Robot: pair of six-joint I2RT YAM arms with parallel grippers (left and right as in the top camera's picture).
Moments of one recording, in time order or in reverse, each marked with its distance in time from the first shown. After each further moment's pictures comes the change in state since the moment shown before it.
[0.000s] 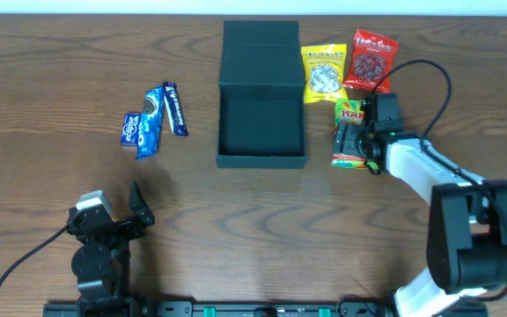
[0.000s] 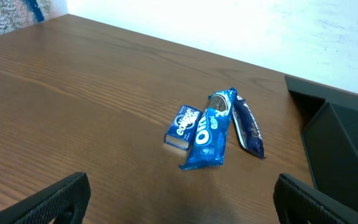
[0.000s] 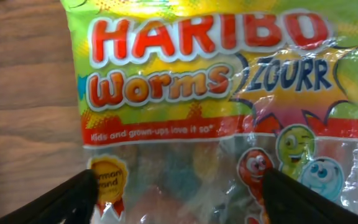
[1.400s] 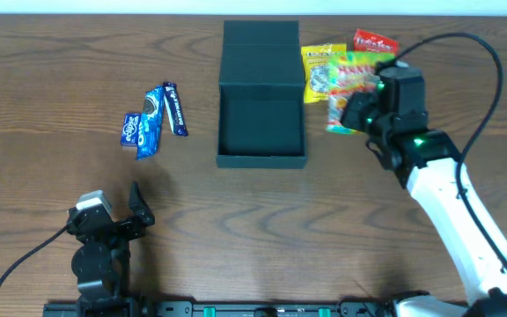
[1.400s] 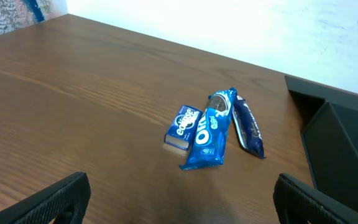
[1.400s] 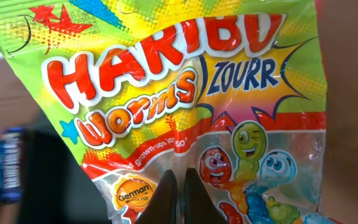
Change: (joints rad) left arm 0.000 0.000 0.000 0.000 0.000 0.000; right arm 0.129 -0.381 0.134 -0.103 -0.061 0.175
